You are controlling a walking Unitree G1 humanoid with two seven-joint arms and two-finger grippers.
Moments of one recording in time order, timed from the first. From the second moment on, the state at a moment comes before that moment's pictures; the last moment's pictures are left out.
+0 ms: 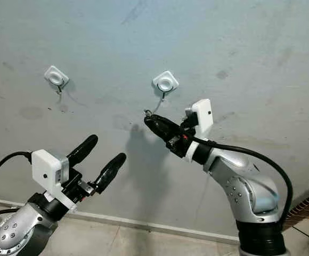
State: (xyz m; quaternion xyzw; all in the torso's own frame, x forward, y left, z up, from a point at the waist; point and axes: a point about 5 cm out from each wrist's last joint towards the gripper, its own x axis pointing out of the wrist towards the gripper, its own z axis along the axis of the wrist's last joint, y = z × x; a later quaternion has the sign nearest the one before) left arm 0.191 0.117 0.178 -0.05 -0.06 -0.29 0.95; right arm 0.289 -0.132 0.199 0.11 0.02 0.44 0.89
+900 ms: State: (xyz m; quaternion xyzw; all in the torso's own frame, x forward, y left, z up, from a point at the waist) left arm 0.180 0.155 0.135 0.01 0.02 -0.22 0.98; right arm 0.291 -0.134 0.182 0.08 0.03 0.45 0.89
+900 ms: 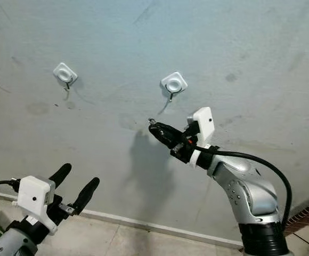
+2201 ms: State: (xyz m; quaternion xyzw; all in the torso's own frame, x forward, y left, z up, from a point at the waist) left arm 0.188 0.117 0.172 -0.05 -0.02 -0.37 0.93; right arm 0.300 -0.180 0.209 0.08 0.01 0.43 0.90
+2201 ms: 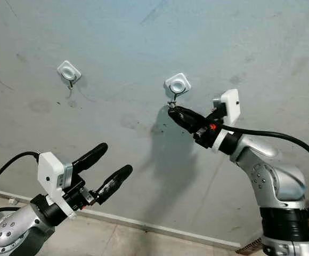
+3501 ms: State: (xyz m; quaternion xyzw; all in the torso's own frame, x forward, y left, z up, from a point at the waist) left arm 0.185 0.117 0.174 -0.04 -0.01 -0.37 0.93; right arm 0.302 -0.175 0.216 0.14 0.01 0.47 0.87
